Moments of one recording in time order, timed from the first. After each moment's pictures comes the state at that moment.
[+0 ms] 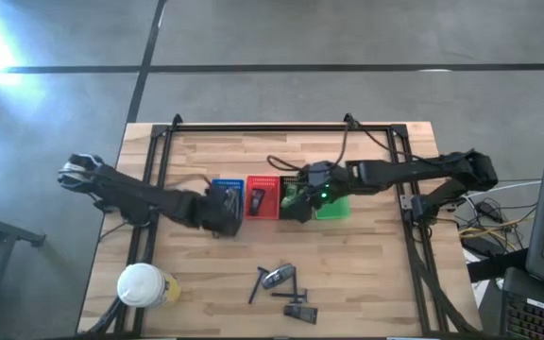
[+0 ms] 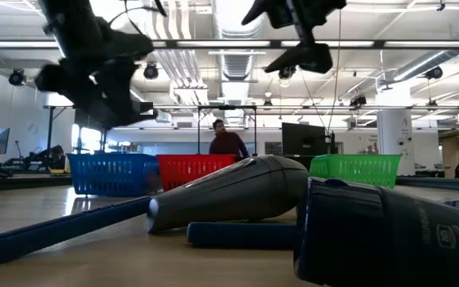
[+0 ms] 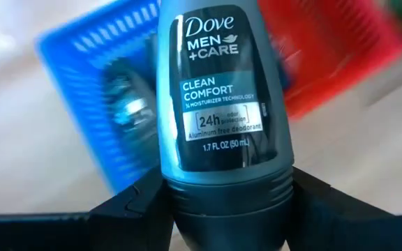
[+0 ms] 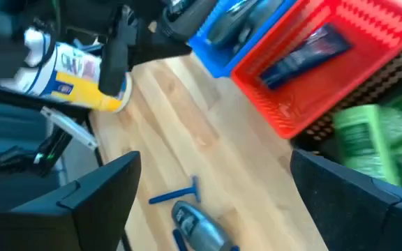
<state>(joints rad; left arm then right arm) -0.26 1.37 0.97 -0.87 -0.42 -1.28 0.02 1.48 1.19 -0.40 -0.08 0.92</state>
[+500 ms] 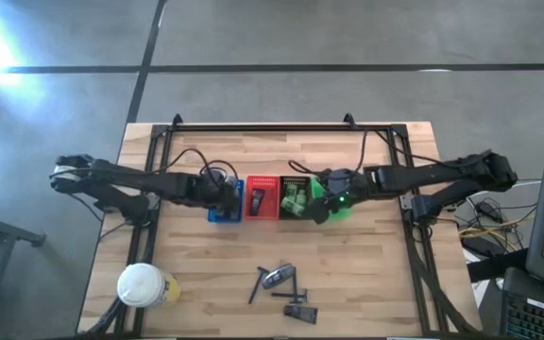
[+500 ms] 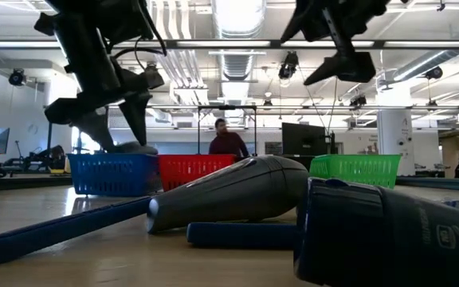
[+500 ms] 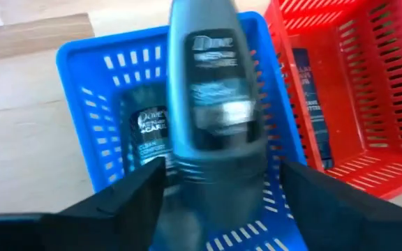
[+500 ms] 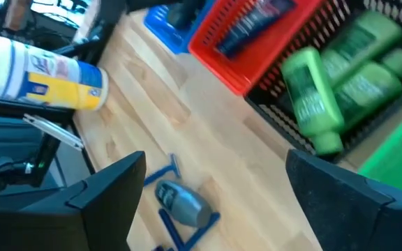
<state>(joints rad) 0.00 1.28 0.77 -0.61 -0.30 -1.26 0.06 1.30 0.99 -0.42 -0.02 1.06</state>
